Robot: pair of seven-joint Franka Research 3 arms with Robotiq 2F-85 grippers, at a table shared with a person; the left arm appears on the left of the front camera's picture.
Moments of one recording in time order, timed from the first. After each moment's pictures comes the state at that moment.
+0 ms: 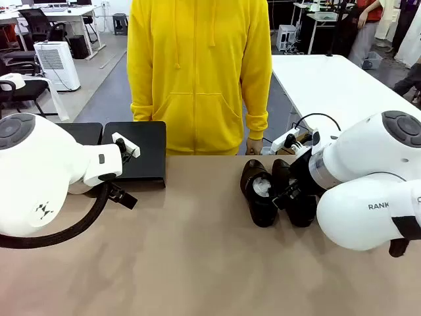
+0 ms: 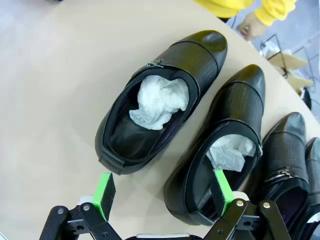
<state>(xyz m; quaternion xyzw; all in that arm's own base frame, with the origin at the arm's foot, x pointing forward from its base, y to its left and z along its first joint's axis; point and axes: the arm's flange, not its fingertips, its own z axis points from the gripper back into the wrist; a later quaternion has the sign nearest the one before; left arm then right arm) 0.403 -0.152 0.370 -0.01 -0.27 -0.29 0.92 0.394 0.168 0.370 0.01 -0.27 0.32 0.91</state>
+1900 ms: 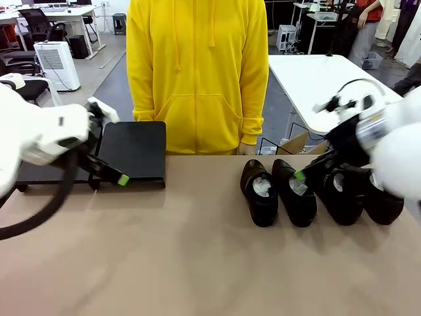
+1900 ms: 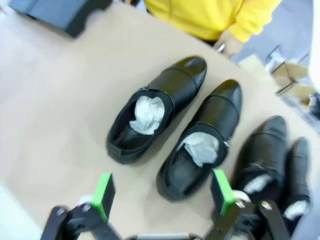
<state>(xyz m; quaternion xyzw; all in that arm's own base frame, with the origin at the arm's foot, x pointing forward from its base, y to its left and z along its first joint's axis) 0.382 -0.121 0.463 -0.11 -0.30 -0.33 0.89 0.384 0.102 0.455 0.10 -0.31 0.29 0.90</state>
